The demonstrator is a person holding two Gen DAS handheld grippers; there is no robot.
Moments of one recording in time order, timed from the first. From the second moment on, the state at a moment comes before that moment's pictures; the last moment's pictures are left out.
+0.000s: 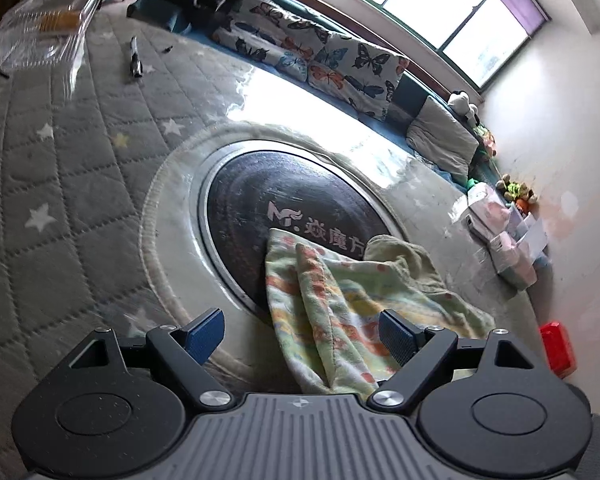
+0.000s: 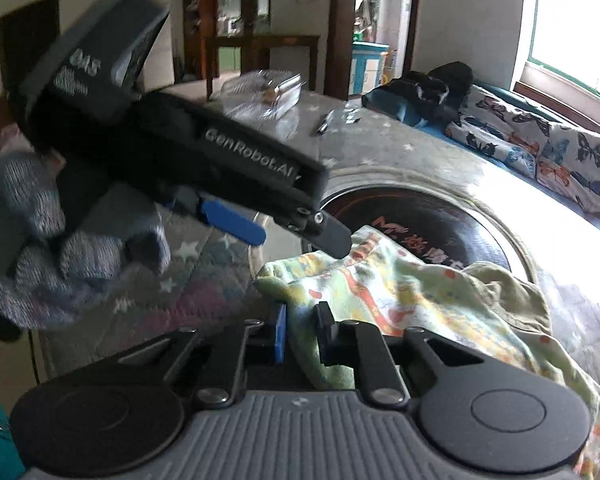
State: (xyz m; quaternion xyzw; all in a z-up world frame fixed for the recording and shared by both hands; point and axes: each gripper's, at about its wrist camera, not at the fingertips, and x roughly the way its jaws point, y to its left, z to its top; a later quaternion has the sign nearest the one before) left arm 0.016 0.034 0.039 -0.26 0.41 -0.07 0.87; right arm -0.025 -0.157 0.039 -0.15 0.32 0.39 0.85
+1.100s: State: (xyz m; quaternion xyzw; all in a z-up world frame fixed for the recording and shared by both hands) left arm 0.046 0.005 0.022 -0.28 0.45 -0.09 0.84; right arm 0.040 -0.338 0.029 0.00 0.34 0.14 0.93
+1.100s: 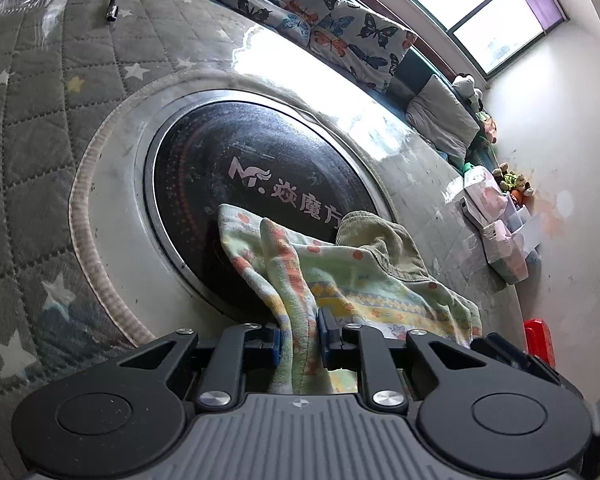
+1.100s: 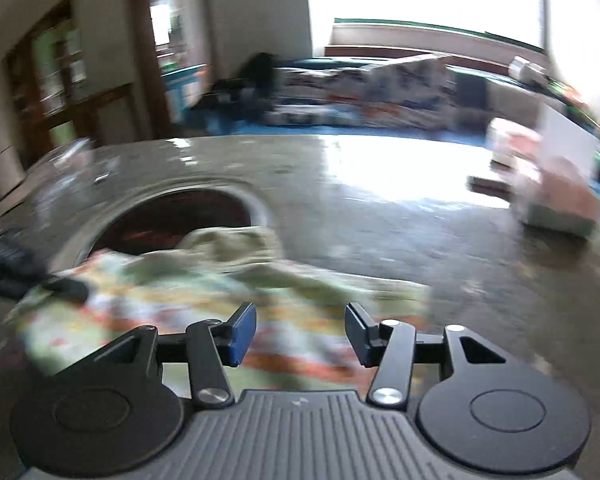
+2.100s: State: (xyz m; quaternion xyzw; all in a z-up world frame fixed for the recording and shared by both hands) left arm 0.067 -0.044 0.072 -0.18 0.40 -0.15 0.88; right arm 0.030 -0.379 0.045 0.04 0.31 0.09 0.94
